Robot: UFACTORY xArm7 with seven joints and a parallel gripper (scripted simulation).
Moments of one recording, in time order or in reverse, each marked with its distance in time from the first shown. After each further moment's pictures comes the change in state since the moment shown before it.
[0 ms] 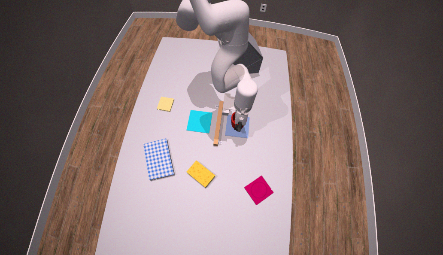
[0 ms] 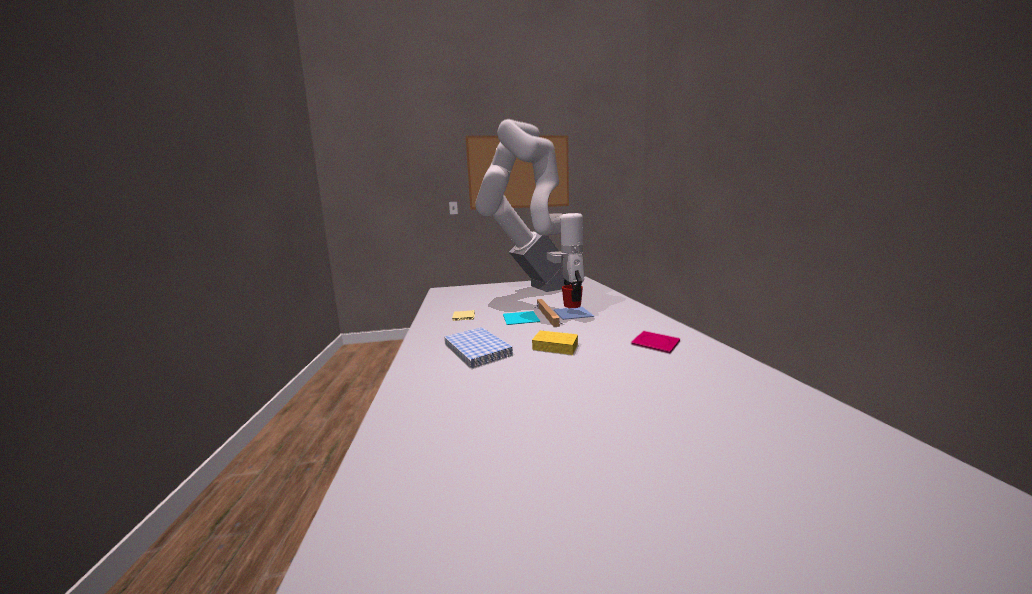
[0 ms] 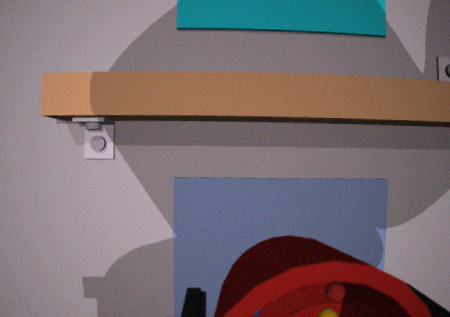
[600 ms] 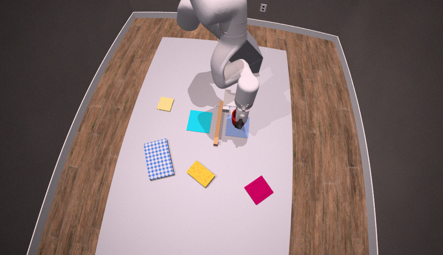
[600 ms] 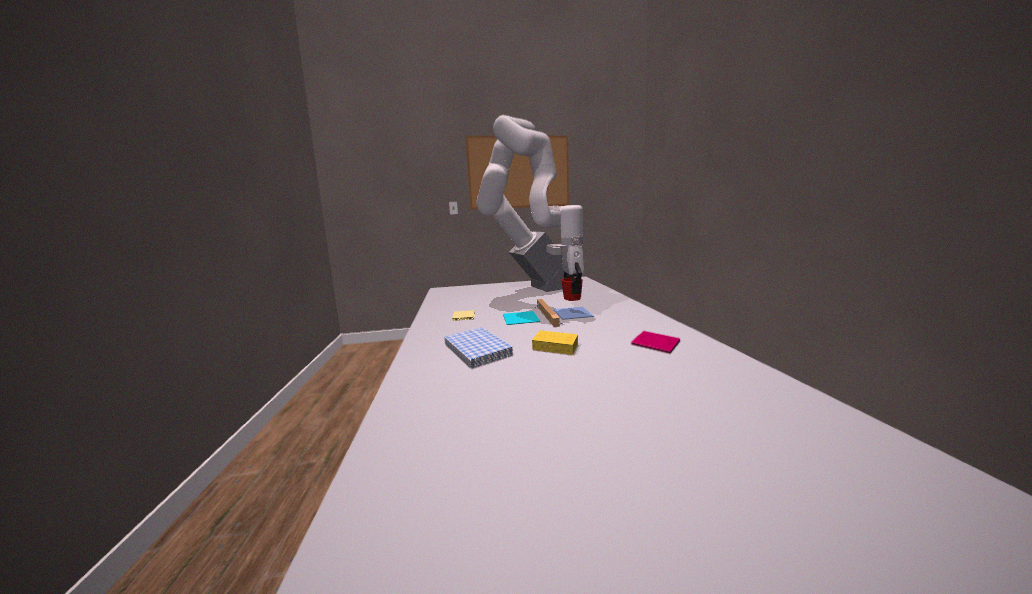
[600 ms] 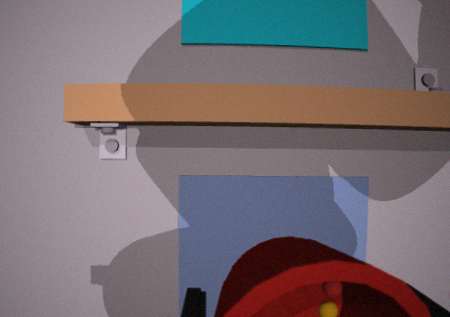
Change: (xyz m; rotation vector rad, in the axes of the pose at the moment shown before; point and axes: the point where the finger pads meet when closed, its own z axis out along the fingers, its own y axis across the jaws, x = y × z) arm 0.000 0.000 -0.027 0.000 0.001 0.000
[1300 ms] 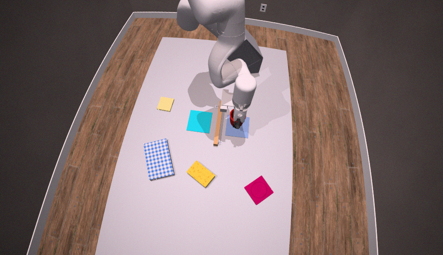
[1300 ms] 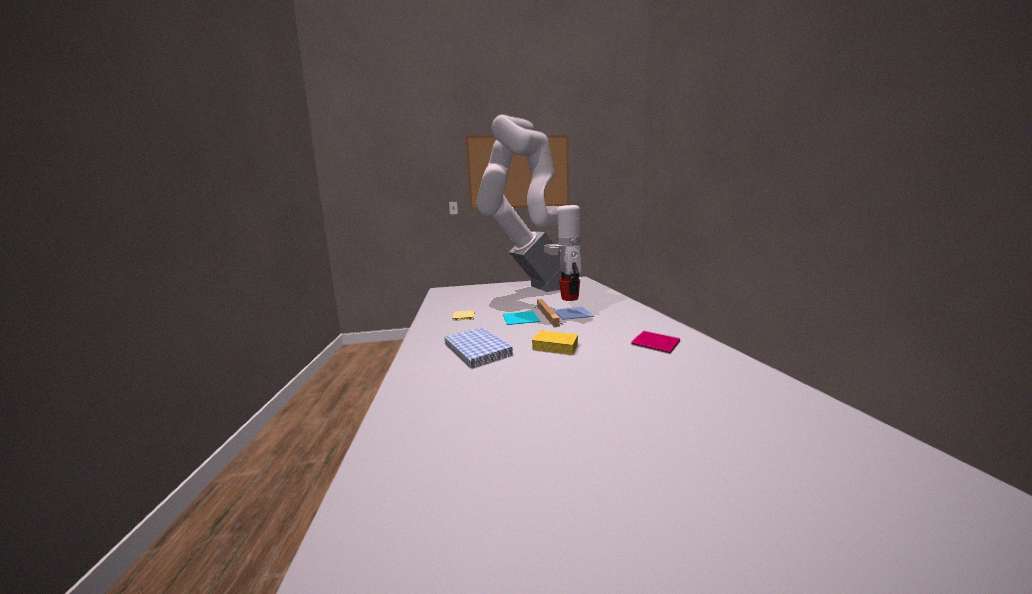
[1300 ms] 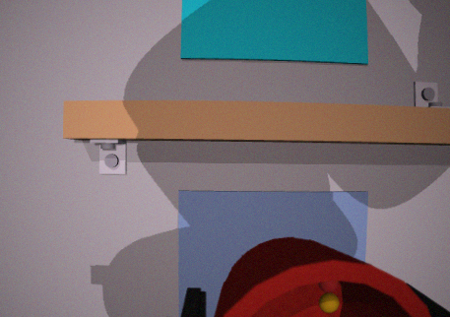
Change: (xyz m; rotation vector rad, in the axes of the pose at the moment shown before) arm 0.009 0.000 0.000 0.000 0.000 0.000
